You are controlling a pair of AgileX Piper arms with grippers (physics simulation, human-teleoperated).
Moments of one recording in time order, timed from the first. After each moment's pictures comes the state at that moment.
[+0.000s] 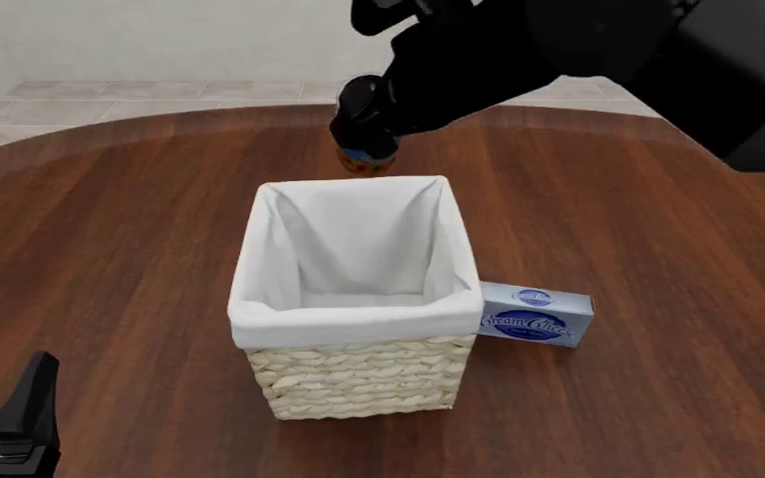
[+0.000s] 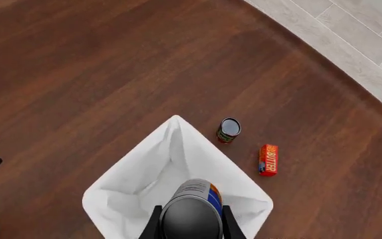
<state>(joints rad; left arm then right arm) 0.05 0.00 0.00 -0.05 -0.03 0.74 1.63 -1.86 0.94 -0.14</state>
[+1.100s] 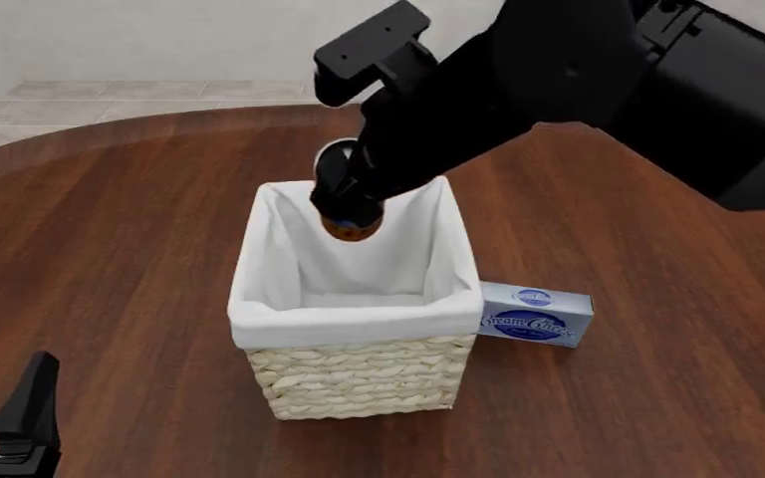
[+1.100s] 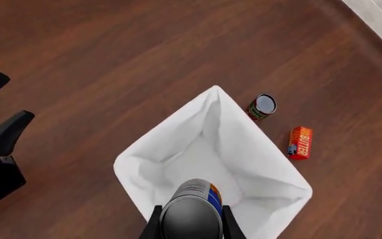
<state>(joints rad) 0.05 0.00 0.00 -0.05 -0.03 0.83 1.61 -1.78 1.03 -0.15</state>
